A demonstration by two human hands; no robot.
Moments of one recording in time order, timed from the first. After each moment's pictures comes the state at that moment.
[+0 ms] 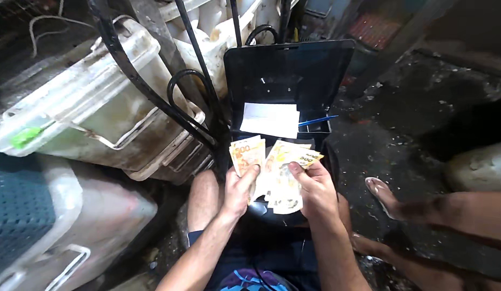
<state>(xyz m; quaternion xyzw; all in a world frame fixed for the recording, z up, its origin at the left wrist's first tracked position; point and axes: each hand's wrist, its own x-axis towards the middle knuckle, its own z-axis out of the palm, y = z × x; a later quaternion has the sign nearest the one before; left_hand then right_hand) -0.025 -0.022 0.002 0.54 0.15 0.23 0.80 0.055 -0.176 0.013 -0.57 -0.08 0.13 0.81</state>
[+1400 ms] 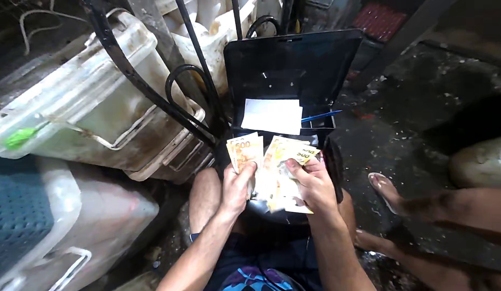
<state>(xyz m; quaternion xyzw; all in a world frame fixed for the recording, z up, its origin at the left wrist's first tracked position) -0.025 -0.013 0.000 0.55 0.16 0.23 0.78 0.057 -0.170 0.013 -0.58 -0.08 0.17 0.79</state>
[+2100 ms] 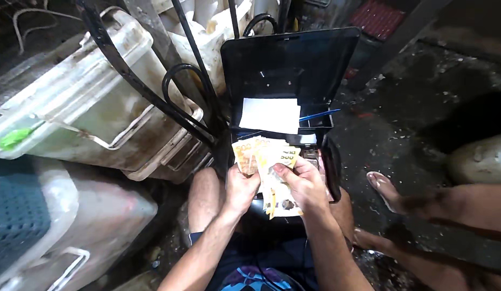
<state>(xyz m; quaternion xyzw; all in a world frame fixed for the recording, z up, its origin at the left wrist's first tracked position) -0.020 -0.025 -0.007 0.61 0.16 0.26 0.73 0.051 -0.164 0.017 -0.61 -0.14 0.19 0.76</state>
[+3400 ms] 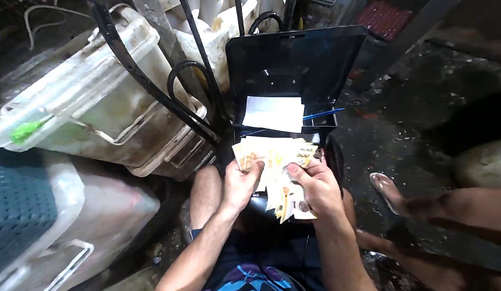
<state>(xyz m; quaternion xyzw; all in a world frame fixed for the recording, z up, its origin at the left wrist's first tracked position) -0.025 -0.016 -0.003 0.64 0.16 0.26 0.70 0.051 -0.184 0.017 -0.59 -0.12 0.20 0.77</state>
